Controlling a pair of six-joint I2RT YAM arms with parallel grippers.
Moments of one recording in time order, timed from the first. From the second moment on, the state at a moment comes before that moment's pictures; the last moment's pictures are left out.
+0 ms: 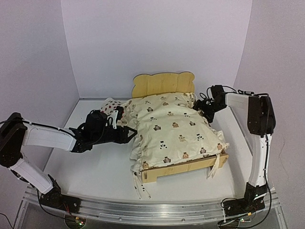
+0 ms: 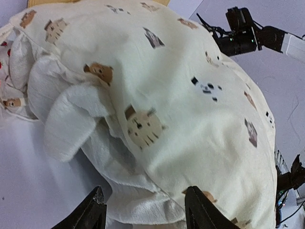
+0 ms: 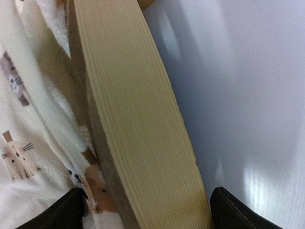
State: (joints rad) left arm -0.77 1.48 0.71 0.38 0.14 -0.48; right arm 0.15 2.22 1.73 -0.53 -0.44 0.58
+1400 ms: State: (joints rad) left arm -1.23 1.83 0.89 0.47 -0.14 -0.82; right arm 0.20 1.82 1.60 -0.80 0.06 0.43
